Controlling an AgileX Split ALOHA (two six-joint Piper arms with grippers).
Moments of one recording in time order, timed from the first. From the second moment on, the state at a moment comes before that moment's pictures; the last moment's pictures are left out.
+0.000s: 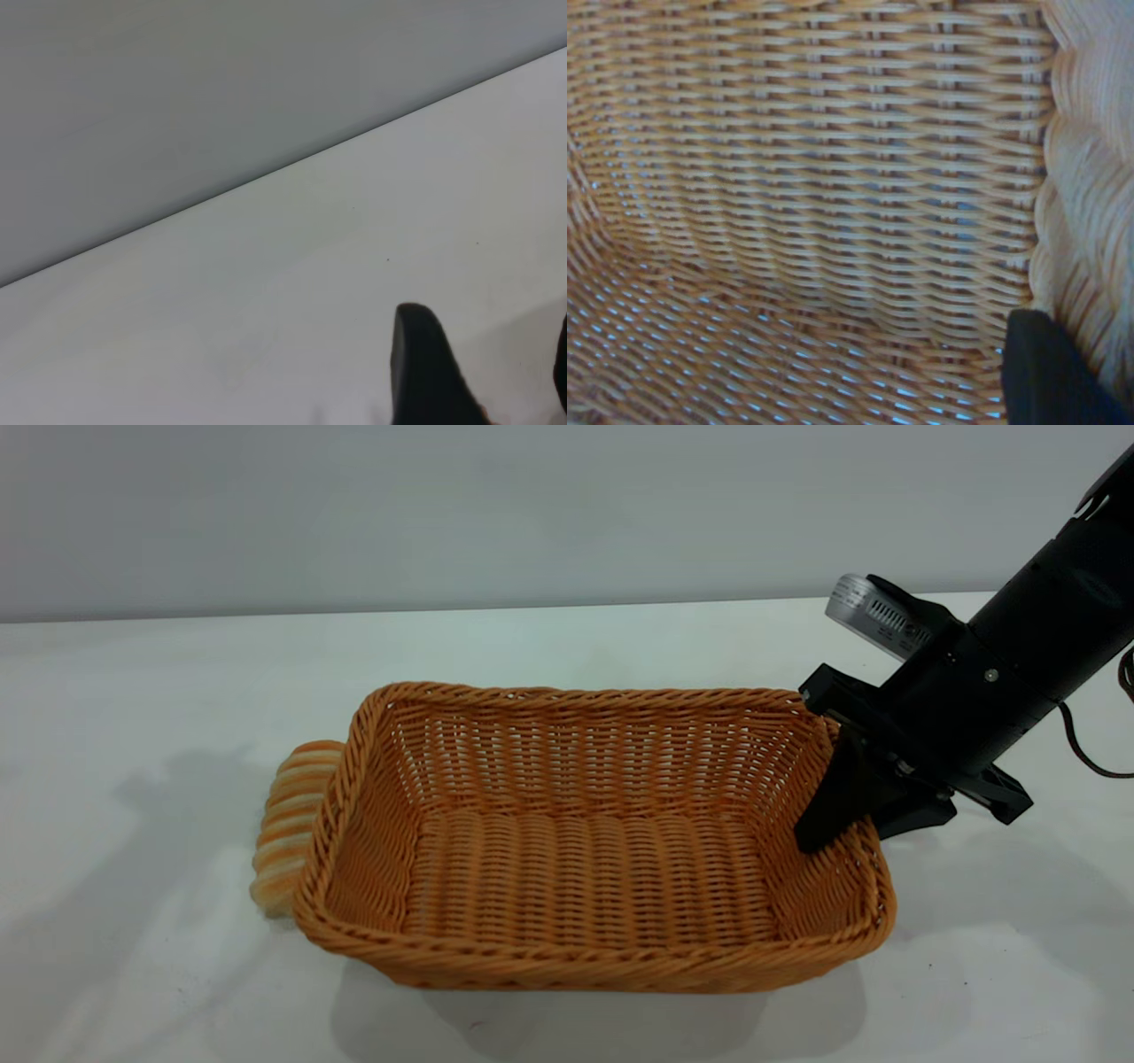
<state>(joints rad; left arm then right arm) -0.10 1.62 -1.13 -0.41 0.17 0.63 0.14 2.17 -1.10 0.99 0.71 -0.62</state>
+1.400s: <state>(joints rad) -0.10 1.62 -1.13 -0.41 0.17 0.63 0.01 2.07 -1.11 0.97 0.71 -0.64</state>
